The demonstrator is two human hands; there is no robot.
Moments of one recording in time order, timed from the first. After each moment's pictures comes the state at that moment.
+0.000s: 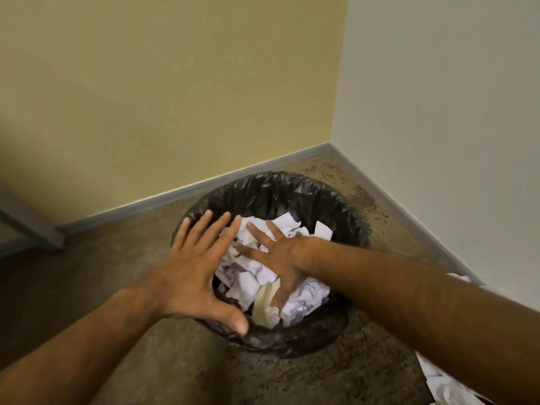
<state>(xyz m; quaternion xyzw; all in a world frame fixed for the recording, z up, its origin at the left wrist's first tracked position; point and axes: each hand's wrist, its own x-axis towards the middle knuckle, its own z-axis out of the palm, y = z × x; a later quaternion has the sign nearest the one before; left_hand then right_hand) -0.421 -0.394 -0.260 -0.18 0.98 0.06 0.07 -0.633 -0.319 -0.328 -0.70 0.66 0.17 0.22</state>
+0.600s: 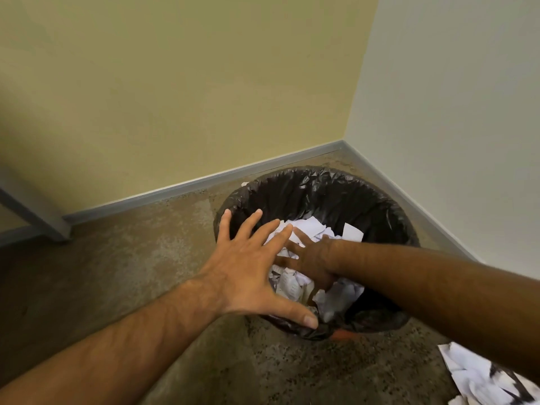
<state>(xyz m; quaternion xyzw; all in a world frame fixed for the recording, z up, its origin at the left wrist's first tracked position) -0.422 -0.387 -0.258 -0.16 0.98 0.03 0.06 -0.625 -0.335 -0.374 -0.66 0.66 0.31 0.16</state>
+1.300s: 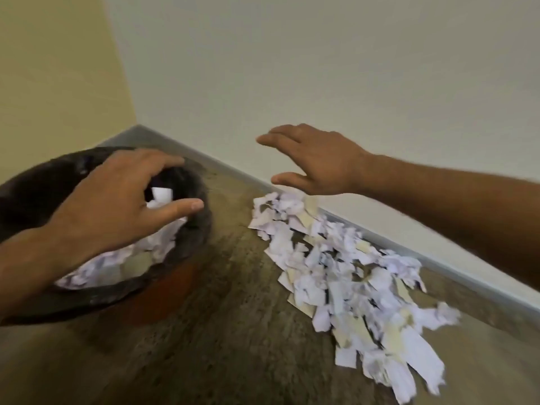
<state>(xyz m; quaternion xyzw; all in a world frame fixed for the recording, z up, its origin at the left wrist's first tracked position) -0.507 -0.312 -0.198 0.11 0.97 0.15 -0.15 -0.637 -0.016 -0.164 -0.48 0.87 0.08 -0.10</state>
